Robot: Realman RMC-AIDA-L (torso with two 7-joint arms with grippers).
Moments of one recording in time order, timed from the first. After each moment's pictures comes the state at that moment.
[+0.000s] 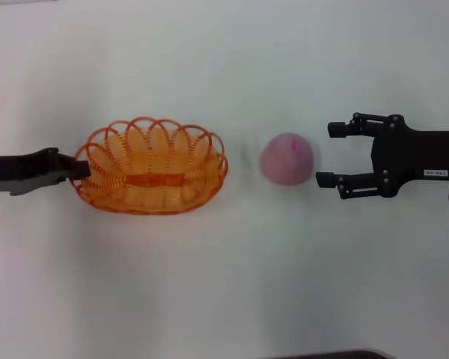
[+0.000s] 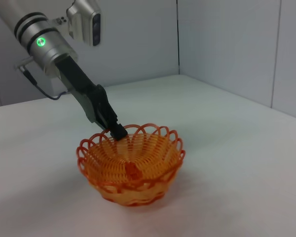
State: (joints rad) left arm -0.39 -2.18 0.80 1.07 2.33 1.46 -2.56; right arm 0.42 2.06 -0.61 -0.65 -2.11 -1.62 1.08
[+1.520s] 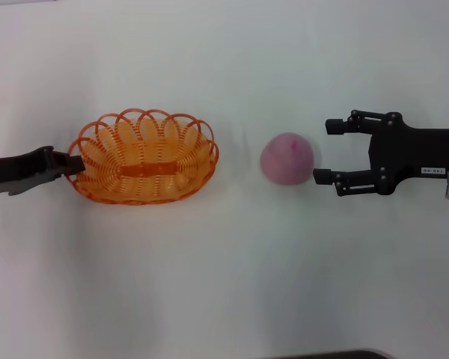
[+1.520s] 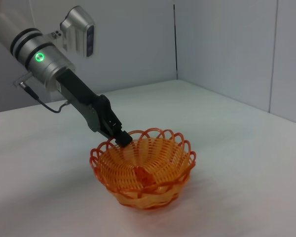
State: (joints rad) left arm -0.30 -2.18 0.90 1.06 2.22 1.32 -2.56; right arm 0.42 2.07 -0.60 -0.65 -2.11 -1.62 1.08
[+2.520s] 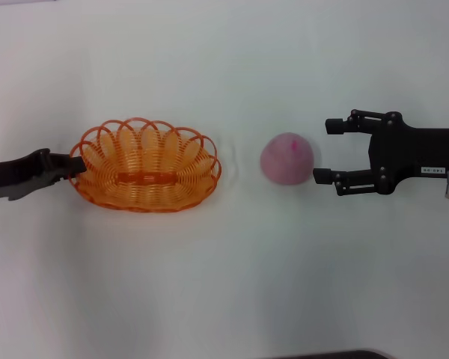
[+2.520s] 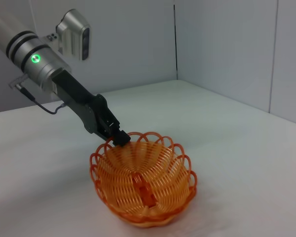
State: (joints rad) left arm -0.28 -2.18 0.89 1.05 2.18 1.32 -2.56; right arm 0.43 2.07 -0.60 -0.65 -2.11 -1.62 1.08
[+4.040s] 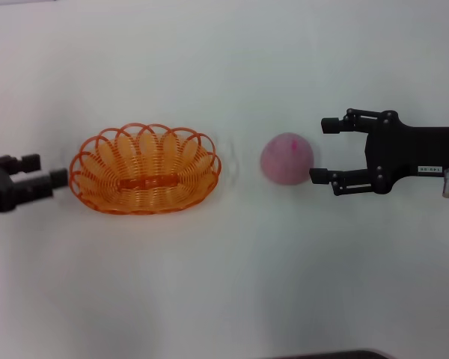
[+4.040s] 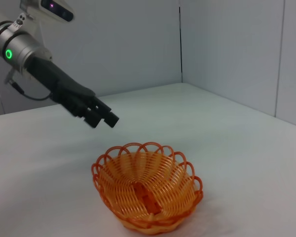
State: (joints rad) left arm -0.28 -2.16 0.60 1.07 2.17 1.62 -1.77; right arm 0.43 2.07 -0.60 -0.65 -2.11 -1.63 1.08
